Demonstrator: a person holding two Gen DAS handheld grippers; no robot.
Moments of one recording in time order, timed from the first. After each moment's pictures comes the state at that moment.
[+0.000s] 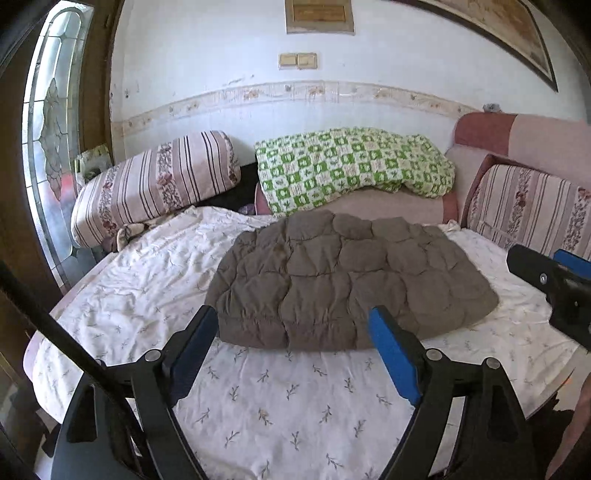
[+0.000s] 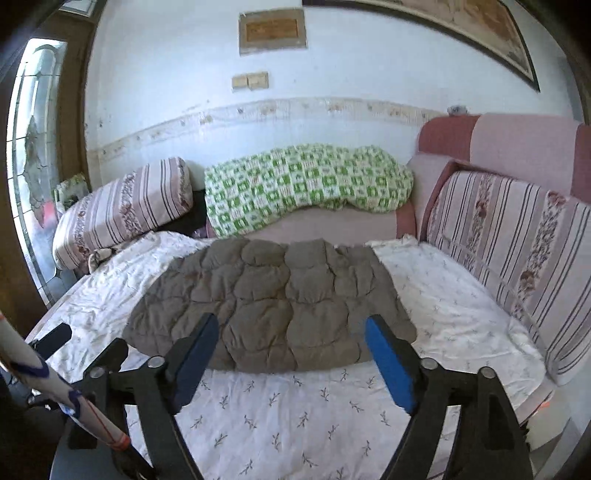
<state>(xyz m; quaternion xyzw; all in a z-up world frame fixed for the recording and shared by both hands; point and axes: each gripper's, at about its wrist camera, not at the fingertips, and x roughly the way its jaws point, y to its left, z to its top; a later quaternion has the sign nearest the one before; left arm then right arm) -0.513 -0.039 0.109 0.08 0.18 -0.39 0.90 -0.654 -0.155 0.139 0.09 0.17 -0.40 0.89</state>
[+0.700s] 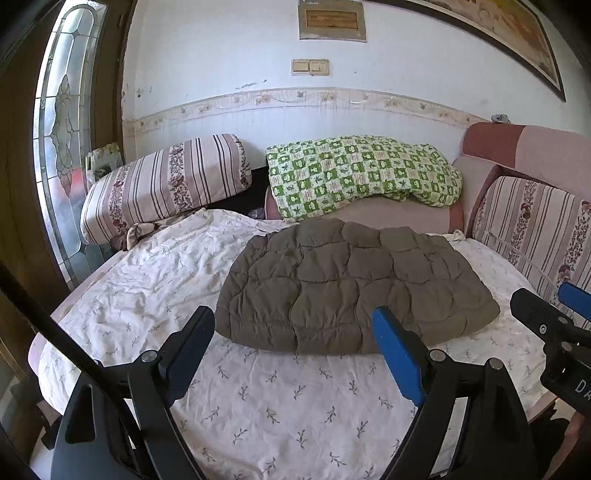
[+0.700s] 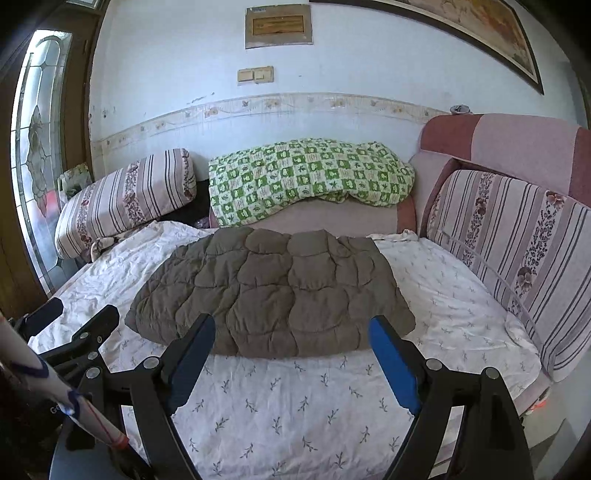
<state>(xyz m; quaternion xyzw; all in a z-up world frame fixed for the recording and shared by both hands) -0.509 -0.031 0.116 0.07 0.19 -0.38 0.90 -0.654 -0.149 0.126 0.09 0.19 -0.40 0.89</state>
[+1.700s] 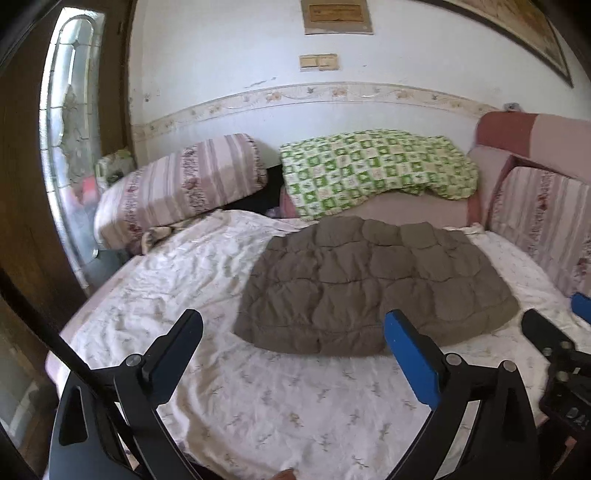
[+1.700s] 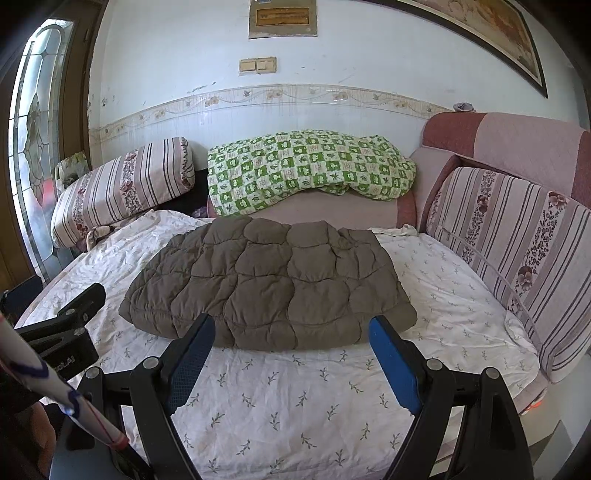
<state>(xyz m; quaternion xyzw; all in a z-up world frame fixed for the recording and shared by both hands) -0.496 -0.031 0.123 0.09 0.19 -0.36 0.91 -0.646 -0.150 0.115 0.09 0.20 -0.40 0.89</state>
